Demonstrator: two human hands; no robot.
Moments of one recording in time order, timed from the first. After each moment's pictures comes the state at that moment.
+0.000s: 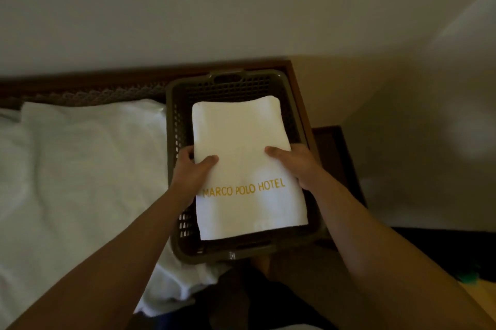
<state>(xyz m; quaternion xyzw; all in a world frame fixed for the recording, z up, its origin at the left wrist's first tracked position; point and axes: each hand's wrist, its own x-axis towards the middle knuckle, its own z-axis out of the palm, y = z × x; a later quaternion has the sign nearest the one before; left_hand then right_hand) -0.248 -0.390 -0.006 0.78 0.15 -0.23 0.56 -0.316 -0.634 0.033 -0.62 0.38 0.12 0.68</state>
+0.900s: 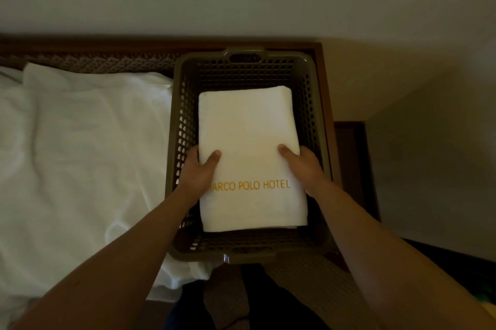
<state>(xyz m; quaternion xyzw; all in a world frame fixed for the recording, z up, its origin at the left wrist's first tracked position) -0.262 -0.398 -0.058 0.80 0.18 -0.22 0.53 -0.303 -0.647 -0.055 -0.65 0.39 0.15 0.64</state>
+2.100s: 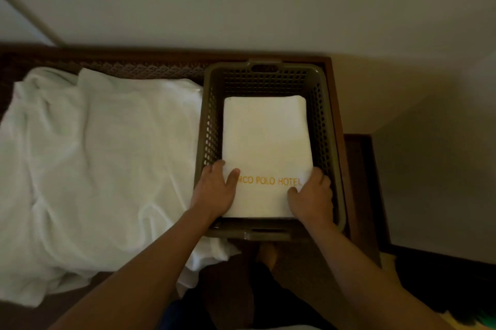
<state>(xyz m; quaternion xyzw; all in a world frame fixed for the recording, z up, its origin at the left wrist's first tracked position) -0.331 -0.373 -0.001 0.91 0.06 -0.24 0.33 -0.393 -0.587 -0.014 -0.87 0.36 0.14 0.30</state>
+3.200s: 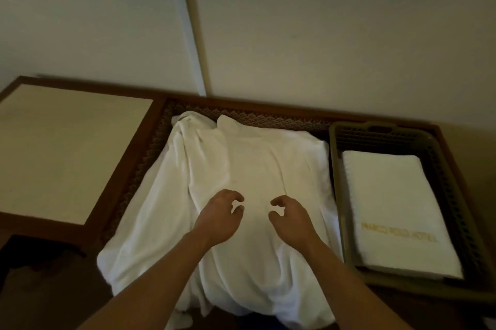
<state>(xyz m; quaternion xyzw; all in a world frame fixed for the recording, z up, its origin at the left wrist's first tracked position) -0.285 -0.010 0.052 0.91 -0.02 -0.18 0.37 -0.310 -0.210 0.048 -0.89 0.13 0.17 0.41</state>
